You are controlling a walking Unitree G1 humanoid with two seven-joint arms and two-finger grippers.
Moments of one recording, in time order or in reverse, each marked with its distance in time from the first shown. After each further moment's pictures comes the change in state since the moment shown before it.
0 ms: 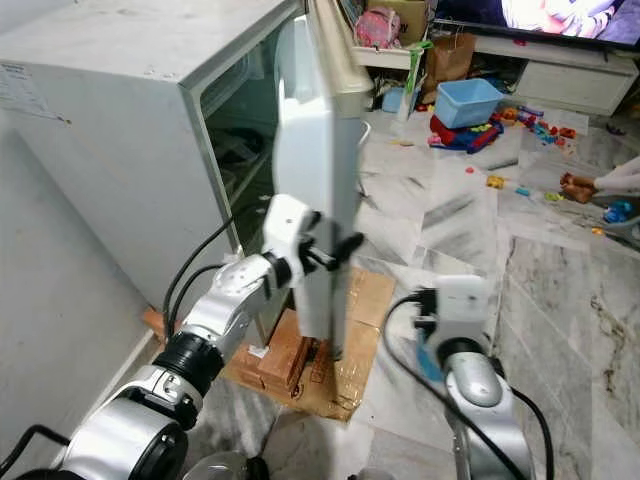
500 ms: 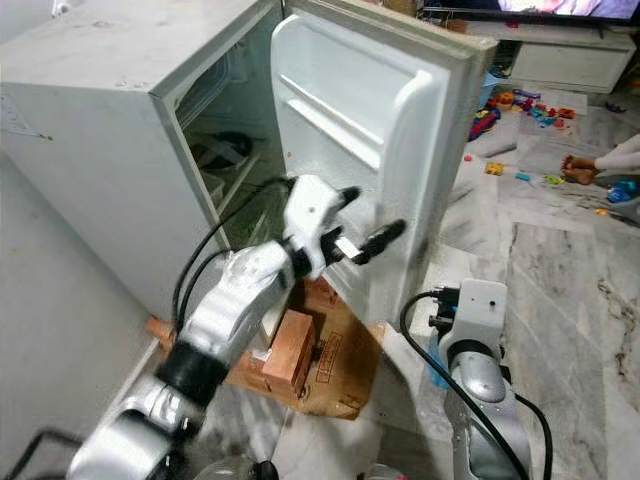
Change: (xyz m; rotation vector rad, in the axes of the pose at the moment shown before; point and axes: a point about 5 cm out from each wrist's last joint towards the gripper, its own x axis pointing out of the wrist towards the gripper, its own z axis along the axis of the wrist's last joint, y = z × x) left arm -0.032 0.007 -0.004 0.008 -0.098 0.224; right arm 0.007 0.011 0.003 0.086 0.006 -0.028
